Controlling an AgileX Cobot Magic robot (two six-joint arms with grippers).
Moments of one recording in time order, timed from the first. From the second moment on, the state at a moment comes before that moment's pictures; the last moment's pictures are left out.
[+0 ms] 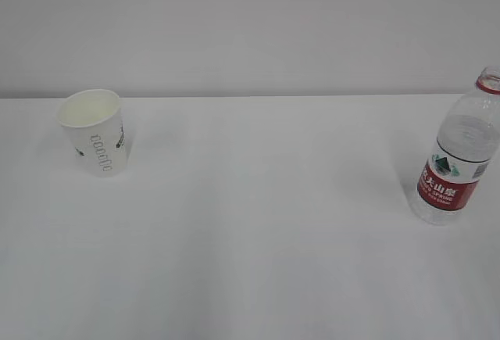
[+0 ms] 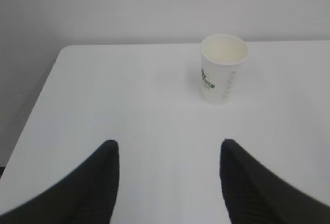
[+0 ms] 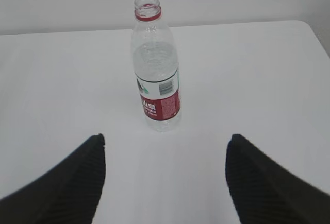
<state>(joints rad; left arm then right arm) -0.08 0.16 -0.55 0.11 0.86 -0.13 0.09 0.20 -0.52 -0.06 0.87 0.10</state>
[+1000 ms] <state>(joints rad) -0.08 0.65 -0.55 0.16 0.28 -0.13 0.09 0.43 -0.52 -0.06 0.55 0.10</state>
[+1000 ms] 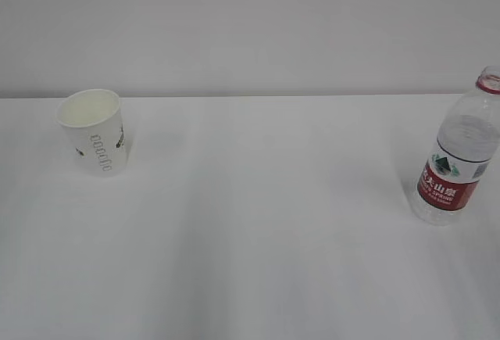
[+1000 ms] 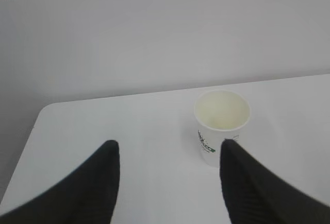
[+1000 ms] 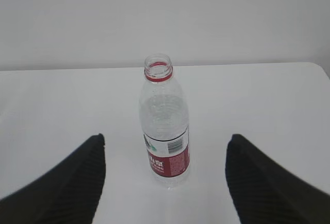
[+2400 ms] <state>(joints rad) -0.15 0.81 -0.29 0.16 -0.26 -0.13 0.09 0.84 -0.52 -0.16 -0.01 0.09</state>
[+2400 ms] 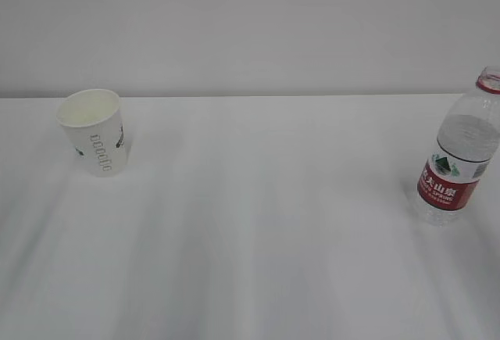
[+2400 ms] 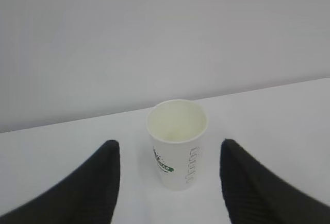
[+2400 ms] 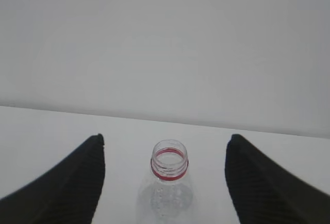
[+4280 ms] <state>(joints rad) -0.16 1.53 -0.27 0.18 -0.90 -0.18 0.09 1.20 -0.15 -0.16 -0.72 0.11</state>
